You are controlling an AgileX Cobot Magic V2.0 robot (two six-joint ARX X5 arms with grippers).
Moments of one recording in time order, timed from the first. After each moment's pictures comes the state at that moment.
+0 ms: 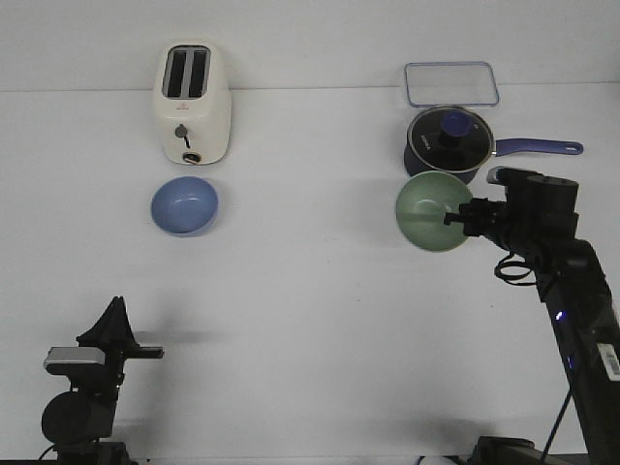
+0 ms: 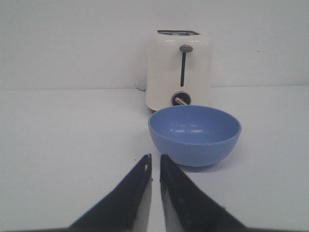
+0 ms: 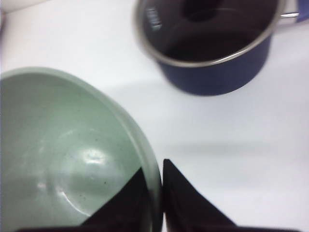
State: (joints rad) left arm -0.02 0.01 0.03 0.17 -0.02 0.01; right arm -0.07 1.31 1.20 -0.60 -0.36 0.18
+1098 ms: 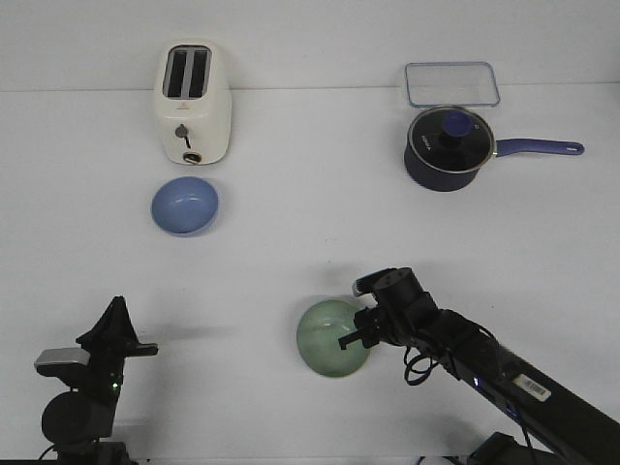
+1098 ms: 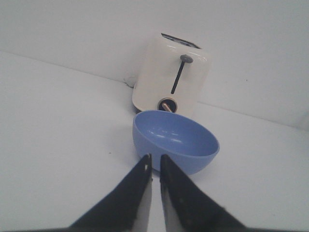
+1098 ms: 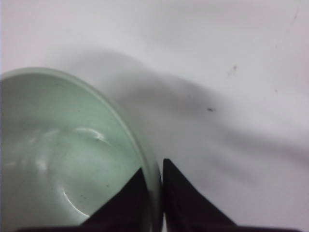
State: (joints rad) left arm -0.02 0.01 0.03 0.17 -0.02 -0.29; right arm 0.59 1.28 0.73 -0.44 -0.19 0.32
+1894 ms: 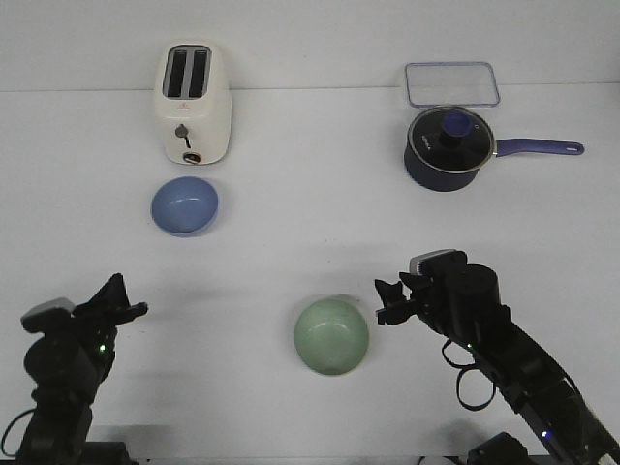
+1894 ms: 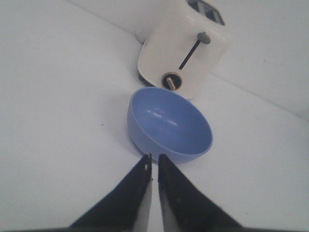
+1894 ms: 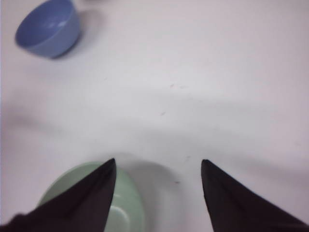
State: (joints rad) left arm -0.02 0.55 0.46 -0.01 -0.01 -0.45; right arm 0.42 0.92 0.77 -0.44 -0.20 0.32
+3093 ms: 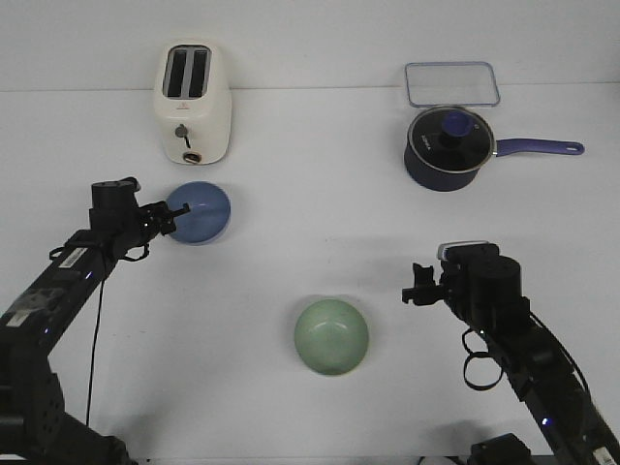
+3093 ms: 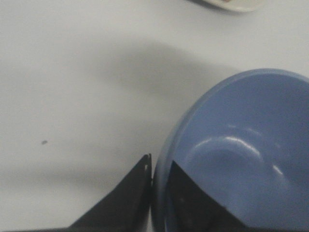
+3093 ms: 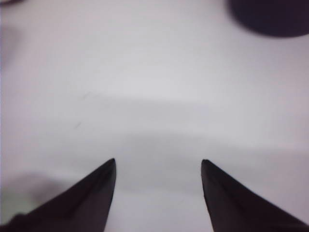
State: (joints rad) left arm -0.01 1.65 1.13 -0.11 0.18 -0.35; right arm 0.22 0.95 0.77 -0.44 -0.08 0.23
